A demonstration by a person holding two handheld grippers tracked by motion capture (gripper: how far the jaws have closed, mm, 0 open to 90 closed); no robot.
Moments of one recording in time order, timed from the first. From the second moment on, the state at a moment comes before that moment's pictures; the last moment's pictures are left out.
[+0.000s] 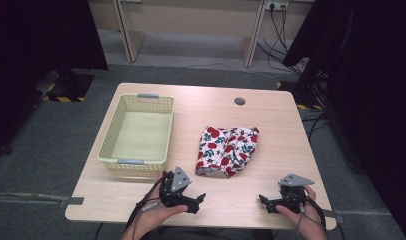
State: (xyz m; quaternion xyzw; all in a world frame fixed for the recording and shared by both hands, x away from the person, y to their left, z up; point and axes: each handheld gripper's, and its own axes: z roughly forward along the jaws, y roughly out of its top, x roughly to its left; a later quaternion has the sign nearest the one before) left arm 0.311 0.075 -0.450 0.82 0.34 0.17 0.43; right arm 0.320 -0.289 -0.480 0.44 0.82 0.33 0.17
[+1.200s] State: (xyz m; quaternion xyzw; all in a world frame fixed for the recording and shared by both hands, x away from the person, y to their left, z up) left arm 0.373 0.014 -0.438 0.82 0.34 0.17 0.43; right arm 0.320 -0.289 -0.480 0.44 0.82 0.33 0.17
